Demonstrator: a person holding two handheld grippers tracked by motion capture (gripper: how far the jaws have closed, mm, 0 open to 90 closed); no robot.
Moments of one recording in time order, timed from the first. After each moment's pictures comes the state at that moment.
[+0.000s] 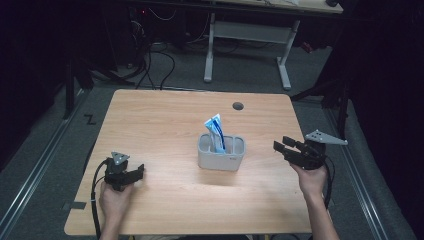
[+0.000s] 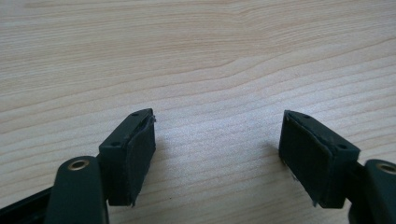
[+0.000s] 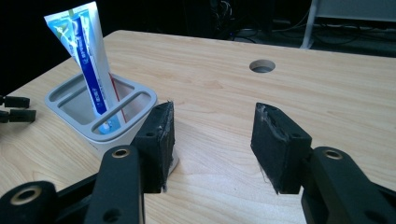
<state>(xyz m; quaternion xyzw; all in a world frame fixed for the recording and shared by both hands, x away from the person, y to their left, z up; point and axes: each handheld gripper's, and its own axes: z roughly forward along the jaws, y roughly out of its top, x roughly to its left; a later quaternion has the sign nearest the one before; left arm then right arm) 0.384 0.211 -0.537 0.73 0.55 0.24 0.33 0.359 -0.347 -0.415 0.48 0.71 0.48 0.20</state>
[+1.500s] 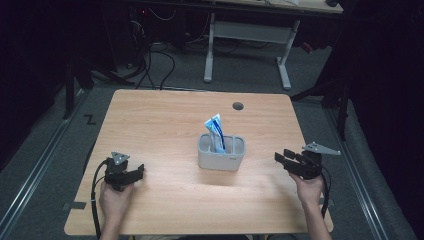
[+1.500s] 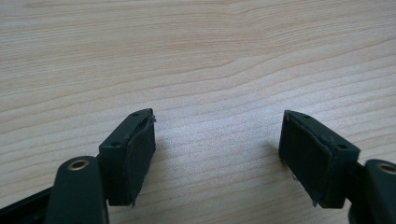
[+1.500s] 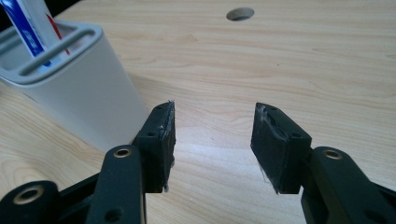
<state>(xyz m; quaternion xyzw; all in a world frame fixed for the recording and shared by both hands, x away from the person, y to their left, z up) 0.384 0.211 -0.537 0.73 0.55 0.24 0.33 0.356 -0.360 -0.466 0.53 0.70 0.44 0.19</state>
